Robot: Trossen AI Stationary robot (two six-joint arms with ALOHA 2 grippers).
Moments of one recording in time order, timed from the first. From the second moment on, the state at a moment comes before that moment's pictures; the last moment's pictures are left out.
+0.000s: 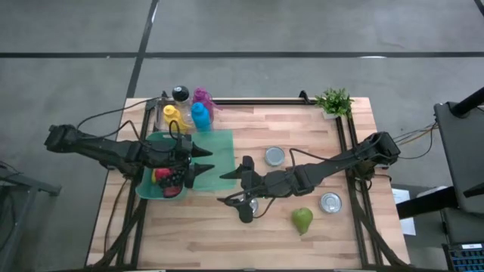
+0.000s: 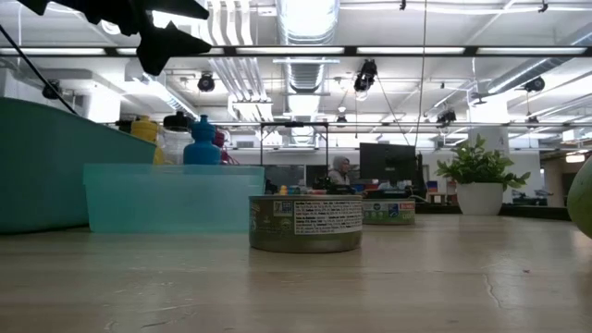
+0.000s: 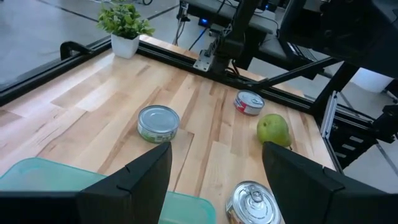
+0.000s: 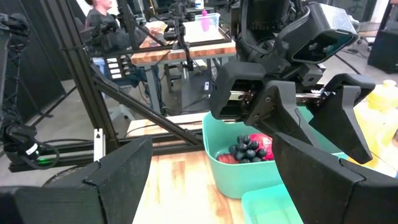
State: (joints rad) left arm -0.17 0.88 0.60 -0.03 -0.27 -0.37; right arm 0.34 1.77 1.42 0.19 0.37 0.21
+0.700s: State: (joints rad) left arm -0.17 0.88 0.60 -0.03 -0.26 -0.37; right arm 0.36 1.75 1.43 0.18 0.63 0.30
